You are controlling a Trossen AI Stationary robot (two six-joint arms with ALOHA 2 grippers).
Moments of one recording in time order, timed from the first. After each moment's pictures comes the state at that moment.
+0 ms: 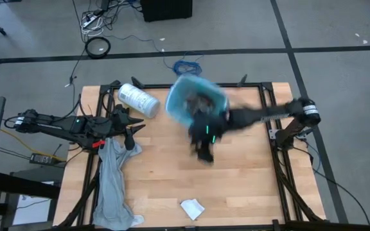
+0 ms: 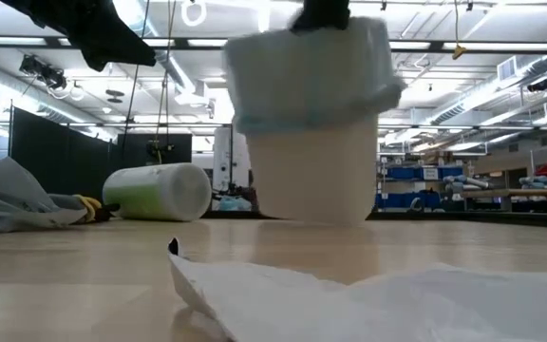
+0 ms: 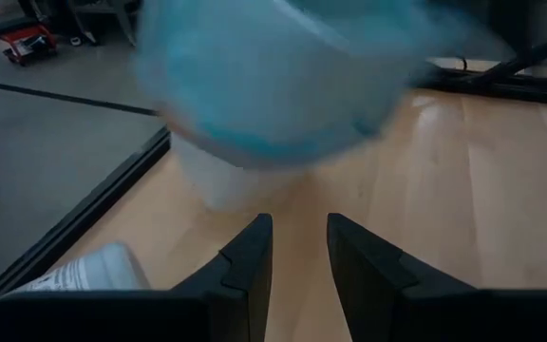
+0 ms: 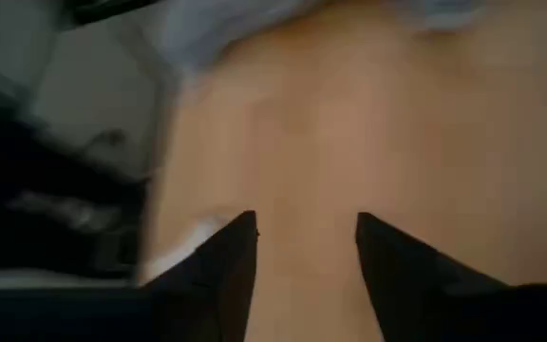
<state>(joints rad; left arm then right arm) -0.17 0.63 0.60 -0.37 -0.53 -0.19 0.14 1.65 1.50 -0.64 -0.20 0.28</state>
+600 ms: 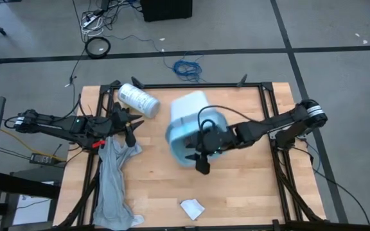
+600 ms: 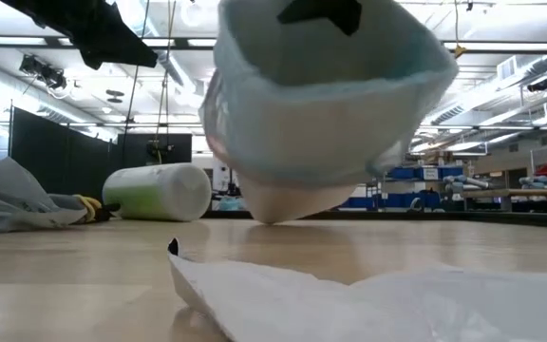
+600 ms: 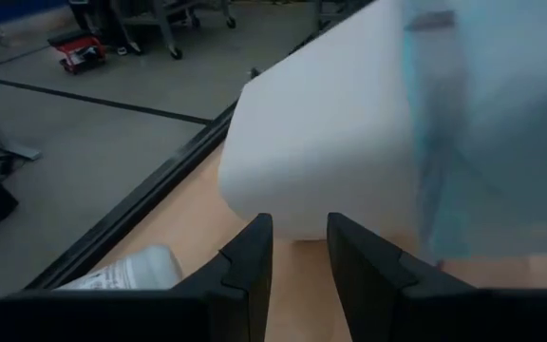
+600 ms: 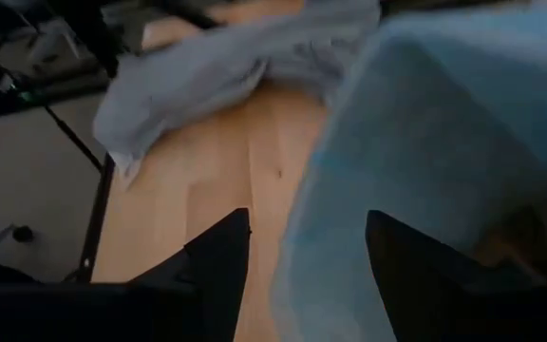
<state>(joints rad) -0.17 0.63 0.60 -0.36 -0.63 -0.18 0.26 1.57 1.35 -0.39 0.19 0.37</state>
